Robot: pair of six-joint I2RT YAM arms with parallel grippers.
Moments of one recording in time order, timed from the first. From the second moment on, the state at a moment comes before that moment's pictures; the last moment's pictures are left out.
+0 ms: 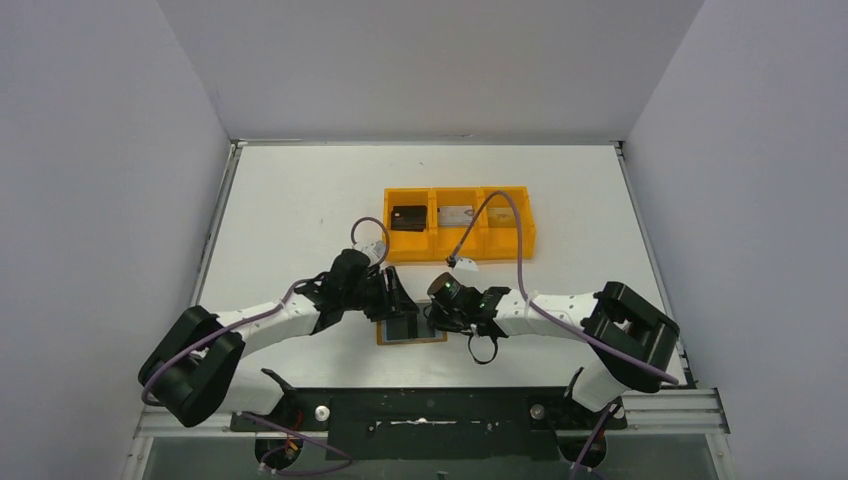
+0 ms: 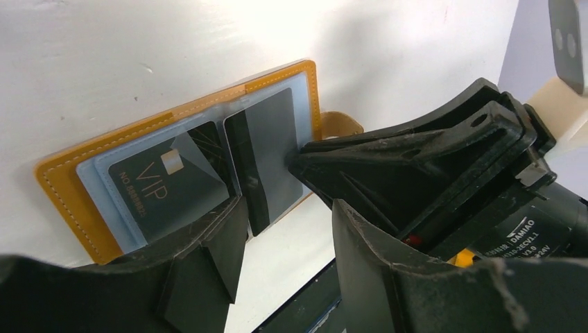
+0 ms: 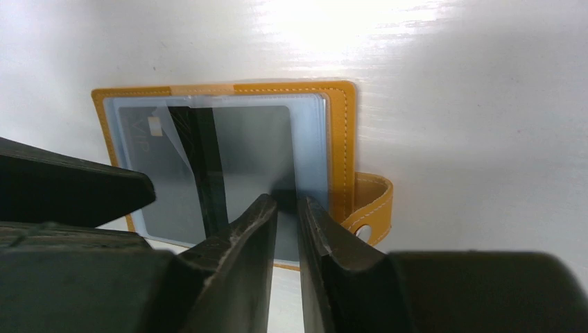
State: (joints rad) left arm -0.65 1.33 0.53 0.08 0.33 -0.90; right arm 0.99 1.53 0.75 -0.18 0.22 1.01
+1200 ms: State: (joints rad) left arm -0.68 1.44 0.54 0.06 0.30 -0.90; right arm 0.99 1.54 0.67 -0.04 0.20 1.17
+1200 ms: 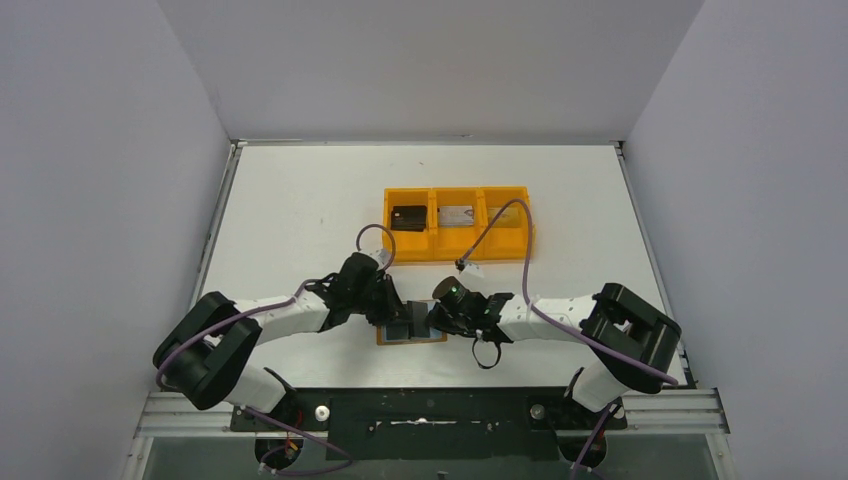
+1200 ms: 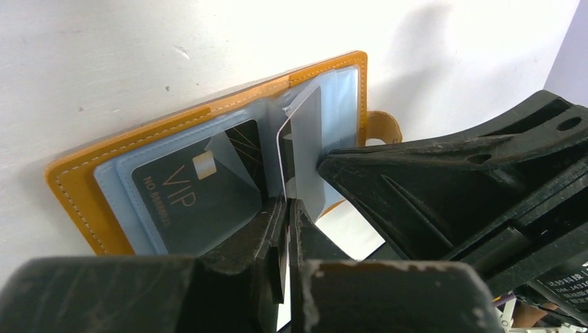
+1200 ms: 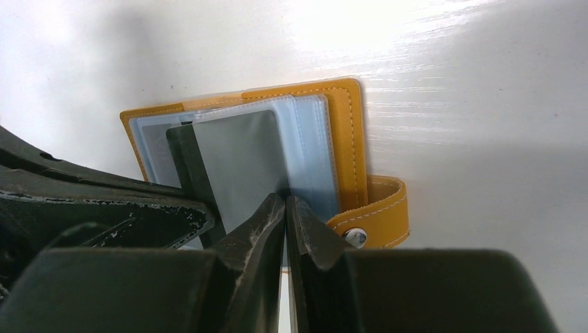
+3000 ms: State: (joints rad) left arm -0.59 1.35 0.55 -0.07 0.34 -0.83; right arm 0.98 1.62 0.81 -0.16 0.20 1.05
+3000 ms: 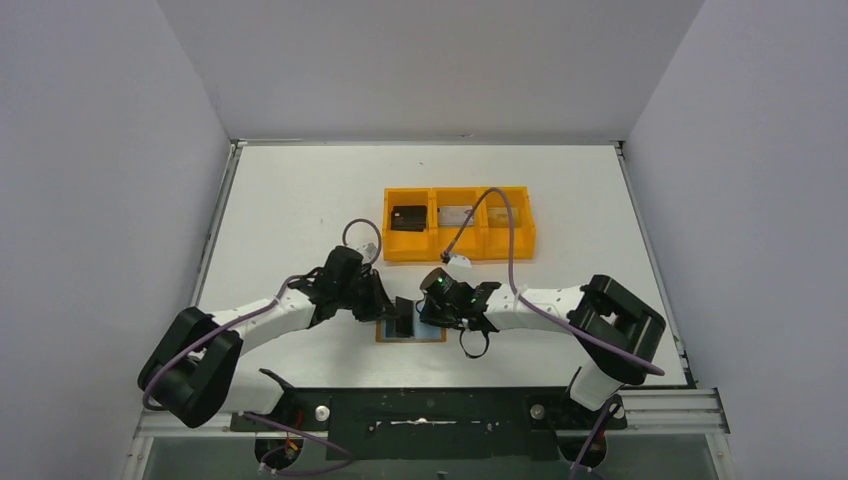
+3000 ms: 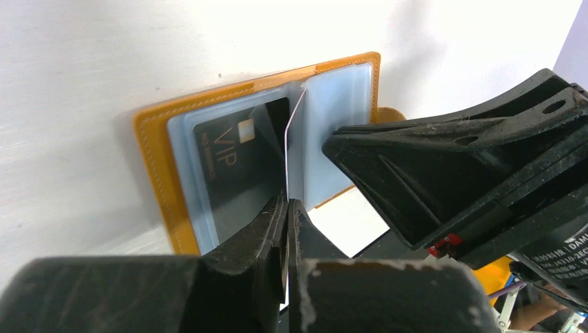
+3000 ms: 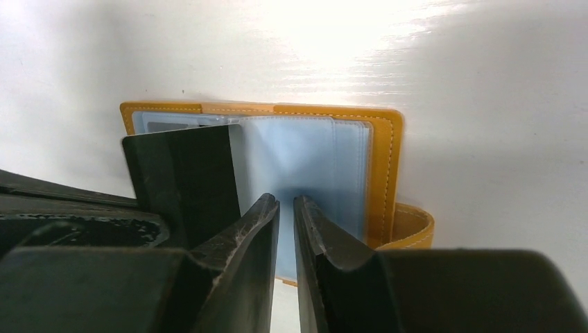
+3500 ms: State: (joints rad) left arm -0.51 1.20 0.55 -0.14 0.33 -0.80; right arm 0.98 1.54 0.79 -0.19 0.21 0.97
